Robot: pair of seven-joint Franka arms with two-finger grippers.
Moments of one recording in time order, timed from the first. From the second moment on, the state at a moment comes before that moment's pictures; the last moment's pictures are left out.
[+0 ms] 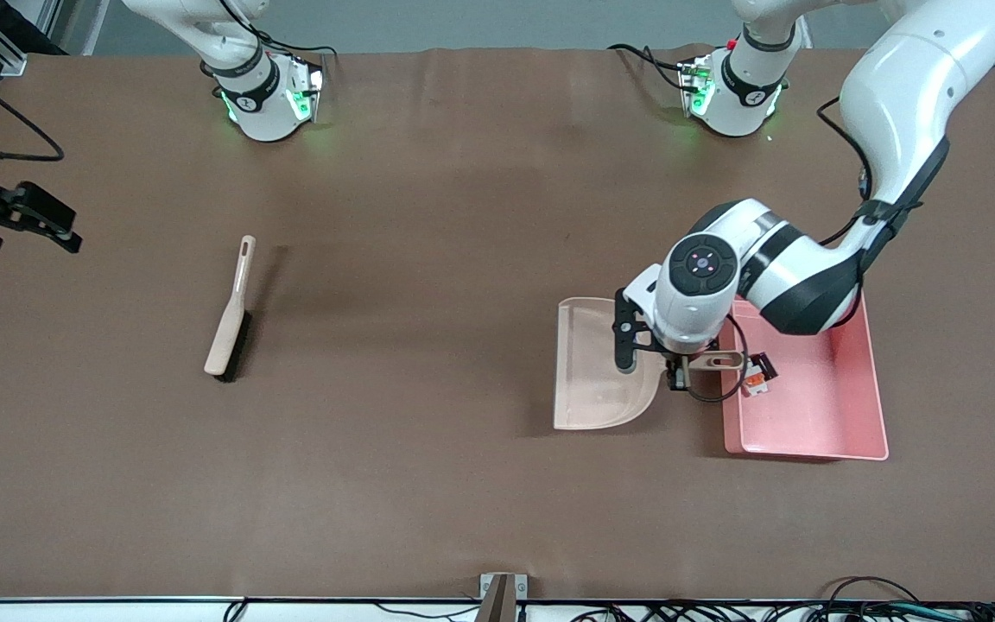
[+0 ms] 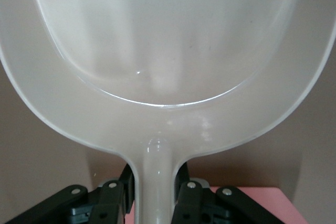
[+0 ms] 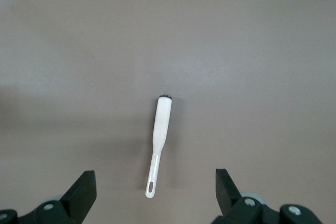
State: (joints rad) left arm 0.30 0.79 -0.98 -1.59 0.85 1.90 0.76; right arm -0.06 -0.03 0.04 -1.57 0.00 1.64 -0.02
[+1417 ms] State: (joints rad) left arm 0.18 0.84 -0.89 -1.69 0.91 2.01 0.55; right arm -0.06 -0.02 0.05 -1.56 0.00 1.63 -0.01
